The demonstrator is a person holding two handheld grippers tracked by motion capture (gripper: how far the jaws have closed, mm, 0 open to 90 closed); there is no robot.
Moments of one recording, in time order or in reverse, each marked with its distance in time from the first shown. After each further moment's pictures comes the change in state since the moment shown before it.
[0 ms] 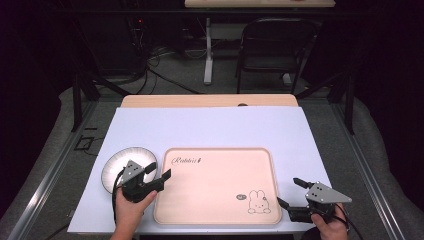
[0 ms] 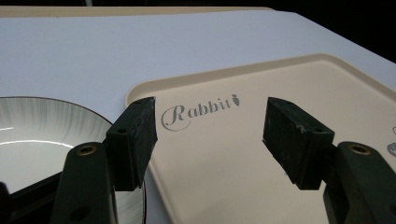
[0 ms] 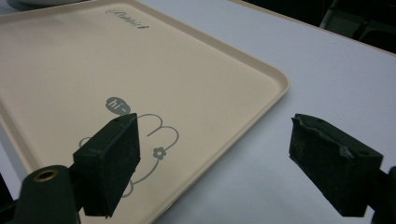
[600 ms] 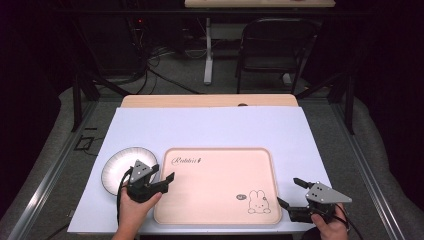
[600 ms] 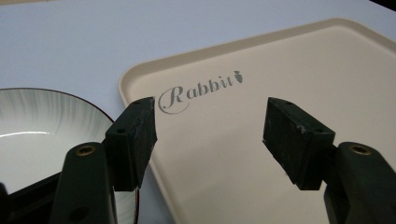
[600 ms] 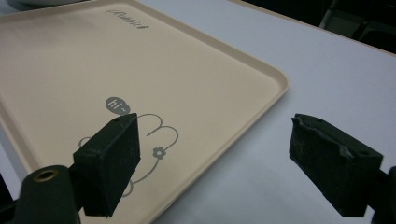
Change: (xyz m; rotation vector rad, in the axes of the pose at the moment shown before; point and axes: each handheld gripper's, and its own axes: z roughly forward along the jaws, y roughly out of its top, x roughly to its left) left arm -0.009 0.000 0.009 0.104 0.031 0.066; right arm 0.000 0.000 0.000 0.001 -0.001 0.000
